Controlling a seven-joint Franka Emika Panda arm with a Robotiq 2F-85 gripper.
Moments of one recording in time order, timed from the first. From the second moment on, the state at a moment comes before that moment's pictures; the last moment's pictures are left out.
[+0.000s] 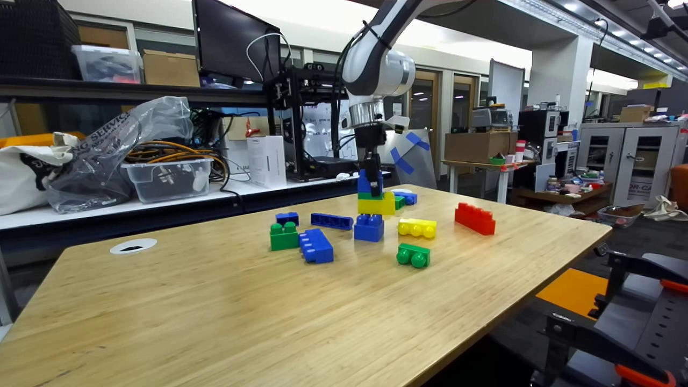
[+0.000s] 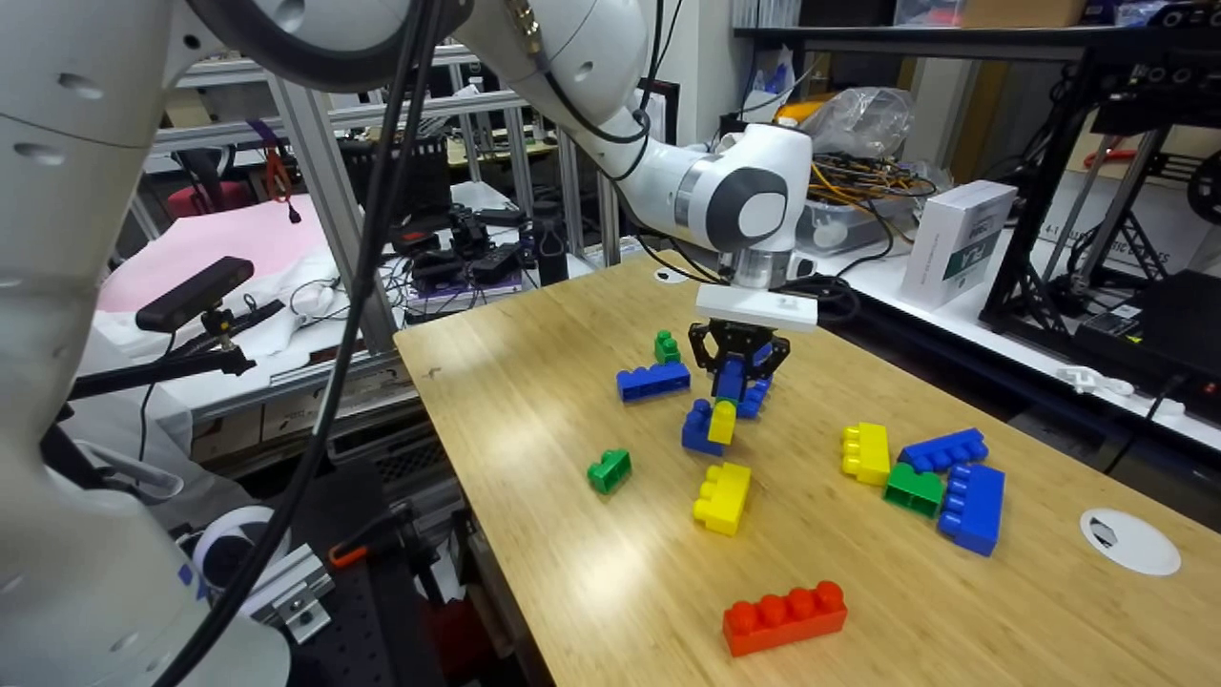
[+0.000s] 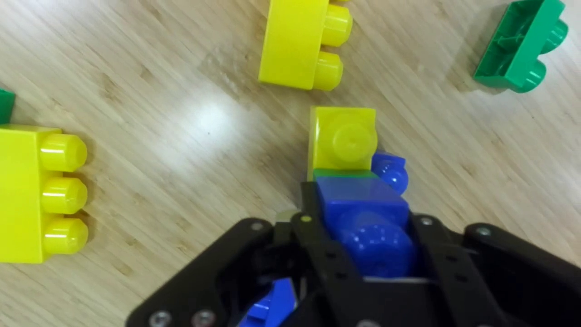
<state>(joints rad) -0.08 0.68 0.12 -1.66 -0.12 2.20 -0.65</state>
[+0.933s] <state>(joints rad) -0.02 0.63 0.11 -1.74 -0.12 2.15 -0.27</state>
